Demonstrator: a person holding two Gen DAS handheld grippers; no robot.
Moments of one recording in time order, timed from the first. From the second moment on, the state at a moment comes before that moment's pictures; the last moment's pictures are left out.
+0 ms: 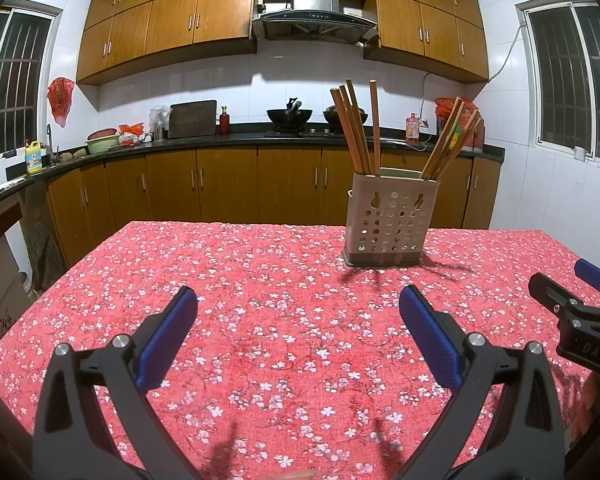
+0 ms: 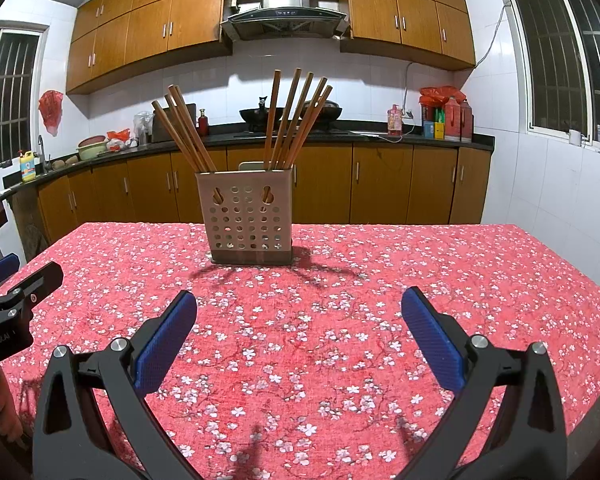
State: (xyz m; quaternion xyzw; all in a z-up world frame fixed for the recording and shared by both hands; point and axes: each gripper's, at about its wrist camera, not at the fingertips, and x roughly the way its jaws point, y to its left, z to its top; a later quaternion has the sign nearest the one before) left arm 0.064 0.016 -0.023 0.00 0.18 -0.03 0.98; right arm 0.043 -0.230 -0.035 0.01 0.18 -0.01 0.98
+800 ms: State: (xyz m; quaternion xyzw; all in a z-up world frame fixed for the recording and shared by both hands) left arm 0.064 0.013 -0.028 0.00 0.18 -0.03 0.98; right arm 0.043 -0.230 -0.035 0.01 0.18 -0.01 0.98
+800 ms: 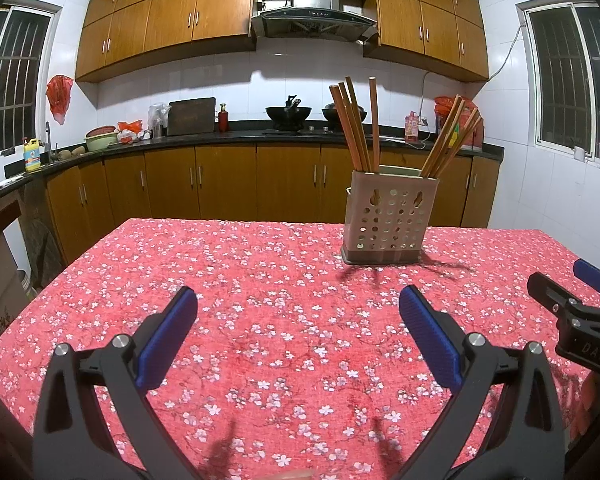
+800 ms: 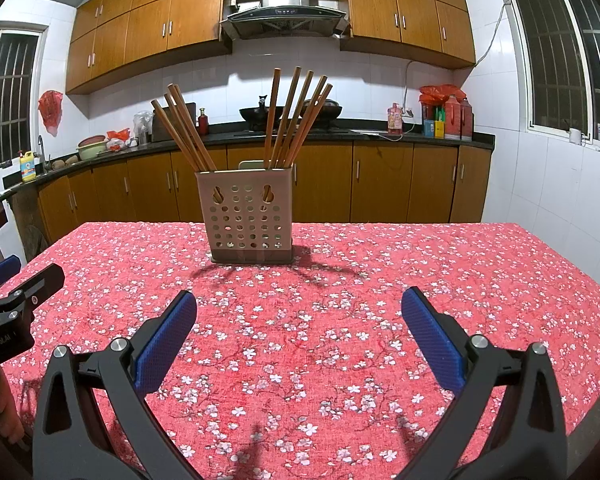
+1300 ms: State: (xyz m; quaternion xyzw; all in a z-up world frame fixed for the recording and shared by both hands) left arm 0.064 0.013 -0.028 0.00 0.19 -0.03 0.98; right arm 0.043 -0.228 -0.037 0.01 0.18 -0.01 0.98
